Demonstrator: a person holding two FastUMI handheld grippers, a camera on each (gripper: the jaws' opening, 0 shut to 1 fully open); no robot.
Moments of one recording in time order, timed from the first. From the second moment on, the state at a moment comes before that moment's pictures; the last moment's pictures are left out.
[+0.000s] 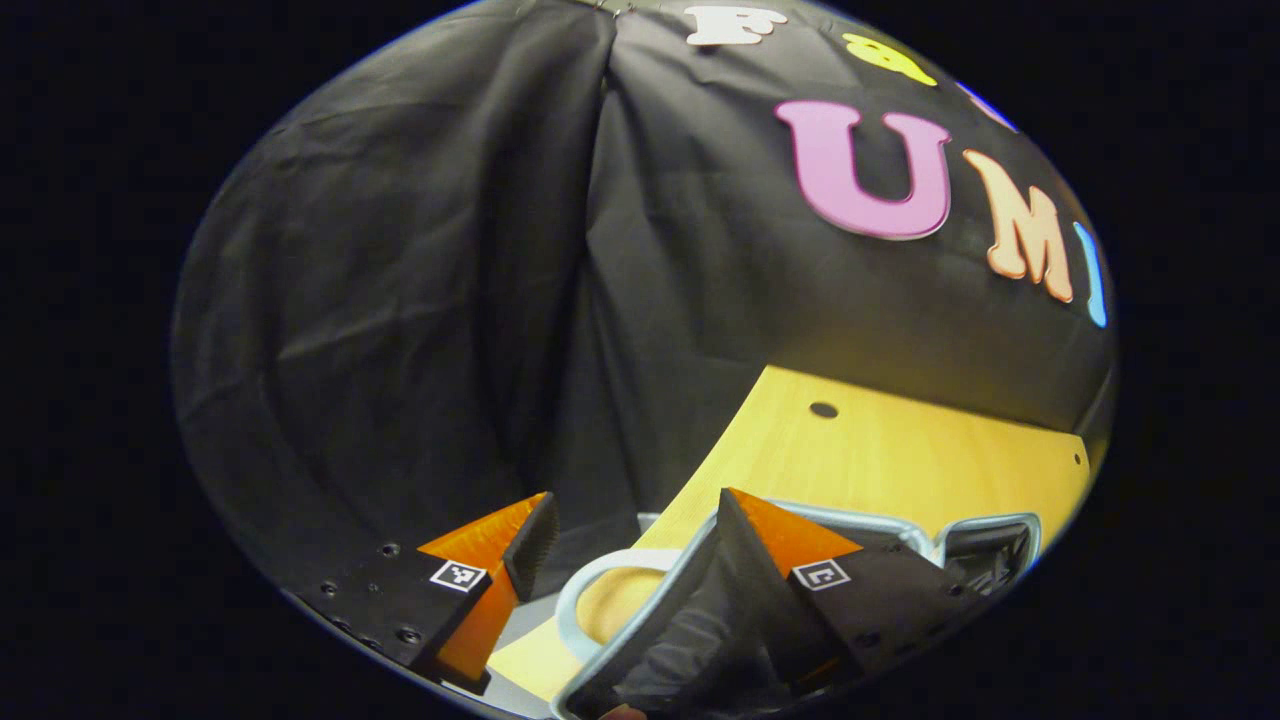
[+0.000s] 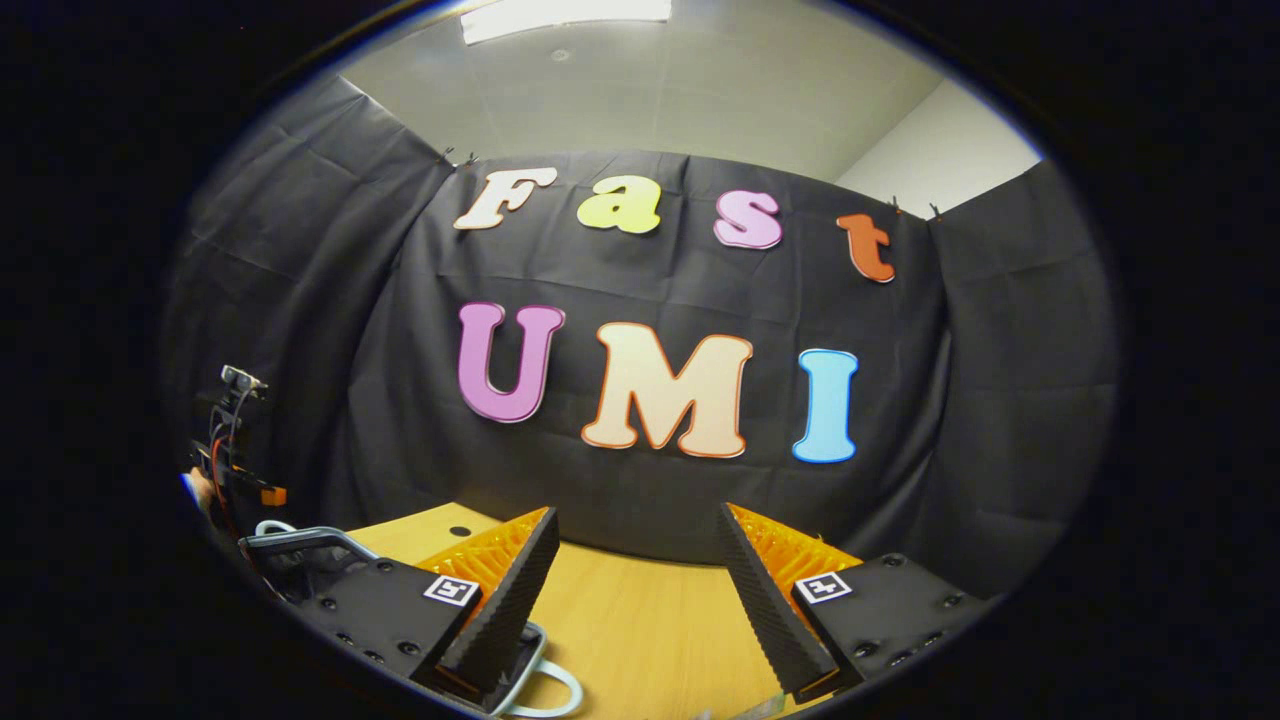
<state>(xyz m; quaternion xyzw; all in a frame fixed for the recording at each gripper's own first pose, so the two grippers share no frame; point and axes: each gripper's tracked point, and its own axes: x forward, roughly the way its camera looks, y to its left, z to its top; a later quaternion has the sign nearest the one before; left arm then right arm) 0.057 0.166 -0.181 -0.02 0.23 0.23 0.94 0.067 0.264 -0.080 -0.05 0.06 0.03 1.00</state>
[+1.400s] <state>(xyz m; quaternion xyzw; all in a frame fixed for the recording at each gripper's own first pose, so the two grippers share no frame) 0.073 -0.343 -0.130 0.00 0.20 -0.08 0.98 0.043 0.054 -0.139 -0.03 0.10 0.02 0.99</state>
